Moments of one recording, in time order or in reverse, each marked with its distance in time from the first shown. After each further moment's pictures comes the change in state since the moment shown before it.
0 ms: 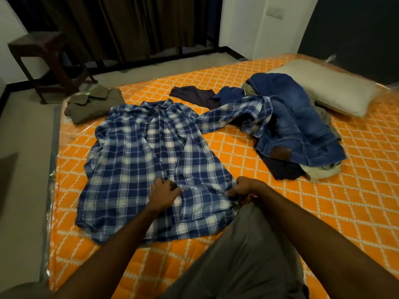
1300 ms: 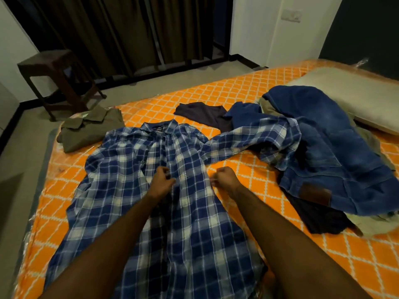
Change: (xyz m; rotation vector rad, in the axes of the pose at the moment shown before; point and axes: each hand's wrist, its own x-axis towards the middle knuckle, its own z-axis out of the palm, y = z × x) left_hand 0.176 0.044 -0.062 -0.456 0.095 -0.052; right_hand 0.169 -0.111 -0.045 0.954 0.212 -0.131
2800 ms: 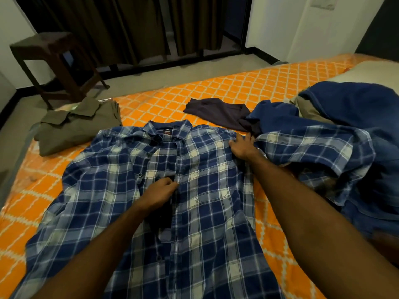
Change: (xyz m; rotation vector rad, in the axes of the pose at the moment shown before) left_hand 0.102 -0.030 -0.015 0.183 -0.153 -0.036; right_hand 0.216 -0.082 -0.003 -0.961 0.093 -0.204
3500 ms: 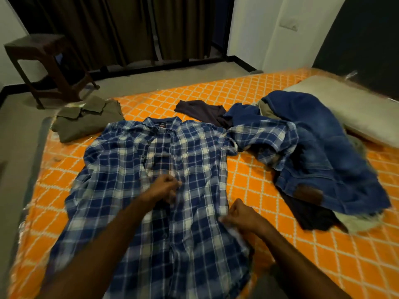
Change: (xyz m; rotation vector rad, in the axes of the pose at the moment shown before) left_hand -0.140 0.023 0.011 -0.350 -0.182 -0.033; right_hand -0.339 0.077 0.032 0.136 -0.298 0.023
